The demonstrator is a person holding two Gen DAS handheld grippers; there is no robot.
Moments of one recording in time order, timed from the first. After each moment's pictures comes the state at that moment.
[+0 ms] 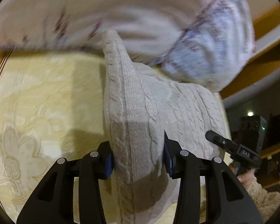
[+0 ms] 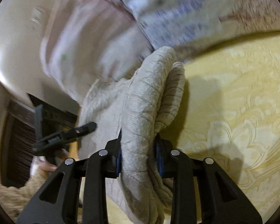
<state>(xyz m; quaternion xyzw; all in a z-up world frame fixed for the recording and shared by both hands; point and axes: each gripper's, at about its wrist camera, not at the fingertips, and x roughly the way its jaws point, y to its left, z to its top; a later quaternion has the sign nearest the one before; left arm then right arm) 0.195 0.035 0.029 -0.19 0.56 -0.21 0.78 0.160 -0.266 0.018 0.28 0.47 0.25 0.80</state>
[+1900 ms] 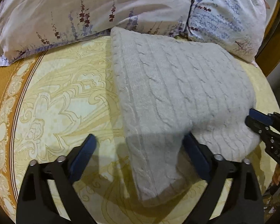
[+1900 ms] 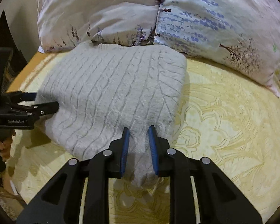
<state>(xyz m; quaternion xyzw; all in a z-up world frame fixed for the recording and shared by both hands) 0.124 0.019 0.023 0.00 0.53 -0.09 0.84 0.099 -0.201 0.032 -0.03 0.45 0.15 0.88</state>
